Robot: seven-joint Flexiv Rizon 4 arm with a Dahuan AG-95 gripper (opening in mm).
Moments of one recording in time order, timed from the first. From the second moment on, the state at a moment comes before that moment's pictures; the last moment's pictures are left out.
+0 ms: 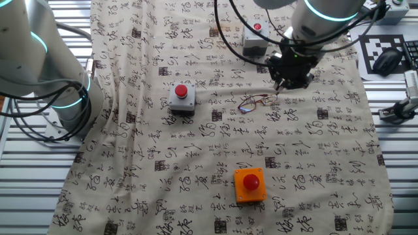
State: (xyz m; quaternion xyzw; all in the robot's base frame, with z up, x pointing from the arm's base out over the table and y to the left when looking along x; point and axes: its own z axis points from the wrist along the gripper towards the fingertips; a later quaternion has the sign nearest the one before) arm 0.546 0.025 0.108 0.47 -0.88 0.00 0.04
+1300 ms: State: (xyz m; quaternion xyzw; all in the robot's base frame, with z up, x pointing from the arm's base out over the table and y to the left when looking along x) arm 0.569 0.036 0.126 0.47 -0.88 0.00 0.06
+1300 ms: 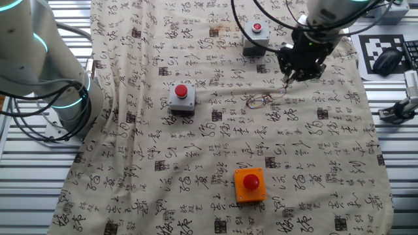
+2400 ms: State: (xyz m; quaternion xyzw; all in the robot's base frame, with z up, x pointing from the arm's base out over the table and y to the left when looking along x) arm 0.569 0.033 0.118 0.47 -0.88 0.00 0.05
